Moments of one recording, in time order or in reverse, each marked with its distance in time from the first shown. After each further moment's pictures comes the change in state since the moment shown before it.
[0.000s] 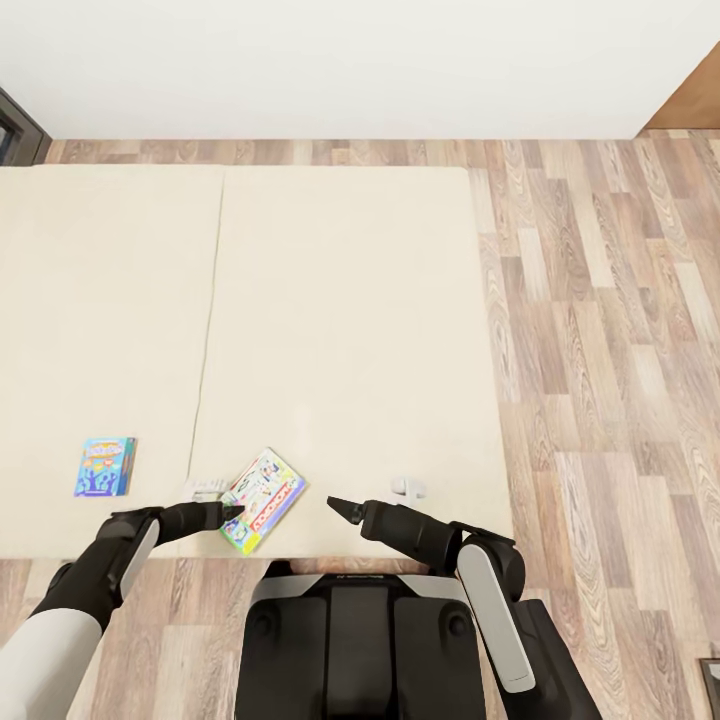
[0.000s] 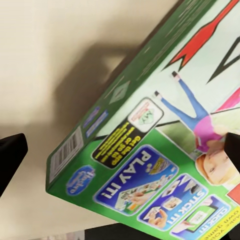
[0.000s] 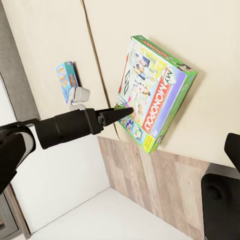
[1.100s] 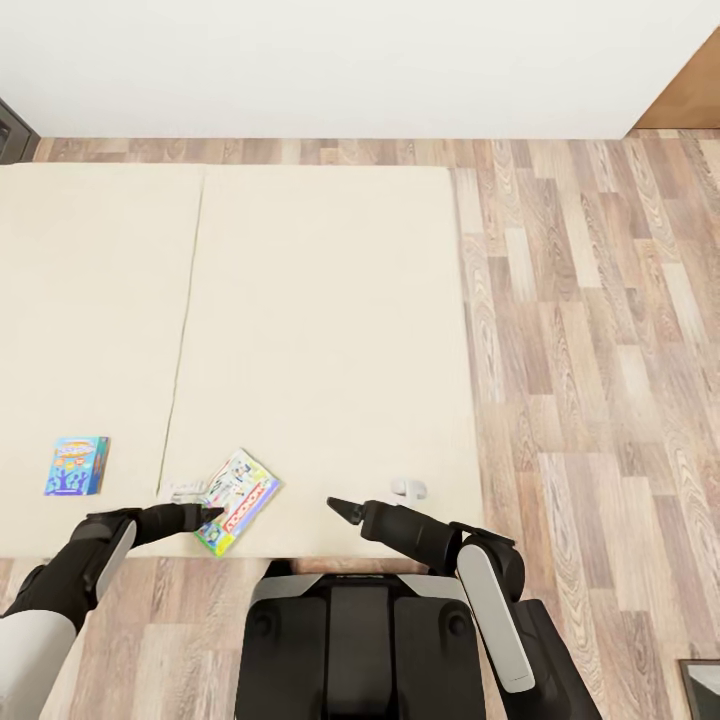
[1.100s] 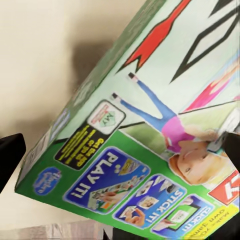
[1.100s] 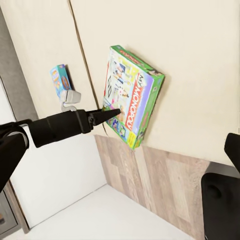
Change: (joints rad) left arm -0.001 0.070 -0.001 0.018 0.004 -0.008 -0.004; right arm 0.000 0.000 0.000 0.004 -0.001 0.000 0.000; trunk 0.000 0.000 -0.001
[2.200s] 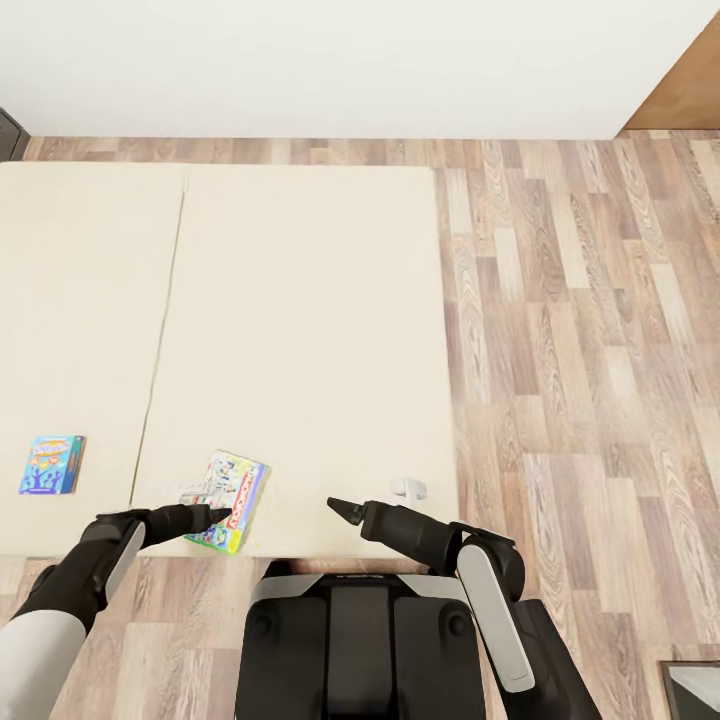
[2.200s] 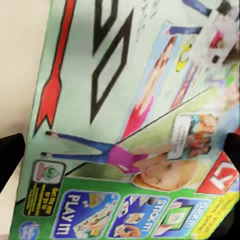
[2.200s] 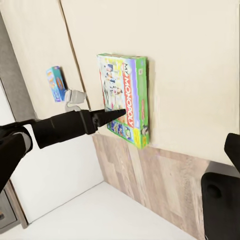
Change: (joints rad) left arm 0.000 -0.026 -0.001 0.003 -0.008 -0.007 -0.004; right arm 0.000 -0.001 0.000 0.000 0.000 0.001 0.001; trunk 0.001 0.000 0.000
